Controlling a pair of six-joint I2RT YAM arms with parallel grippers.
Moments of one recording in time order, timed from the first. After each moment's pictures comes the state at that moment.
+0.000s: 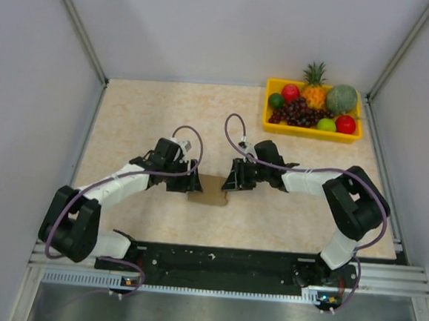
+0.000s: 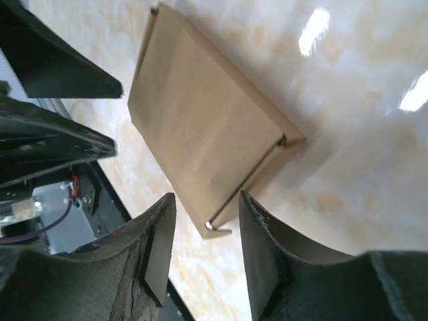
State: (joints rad) left arm -0.43 1.29 0.70 -0.37 0.33 -0.47; right arm 0.62 1.70 0.81 0.13 -0.59 0.59
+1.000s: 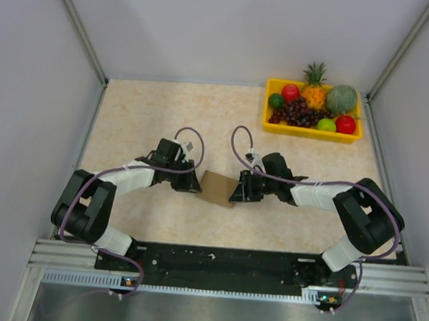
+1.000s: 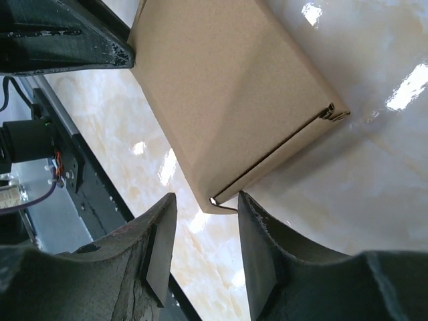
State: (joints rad) left arm -0.39 1.49 0.71 -0.21 0.44 -0.50; right arm 0.63 1.58 0.66 0.16 -0.56 0.55
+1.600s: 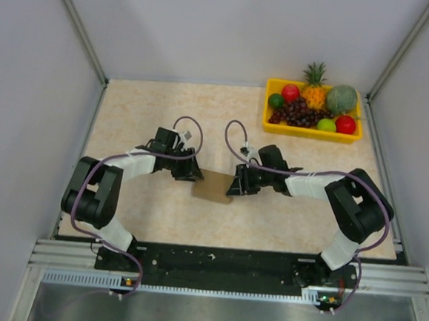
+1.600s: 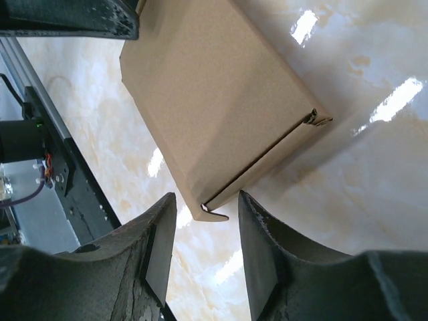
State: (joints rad) left arm -0.30 1.60 0.83 -0.21 0.51 -0.47; right arm 0.60 1.68 0.77 0.13 -0.60 0.45
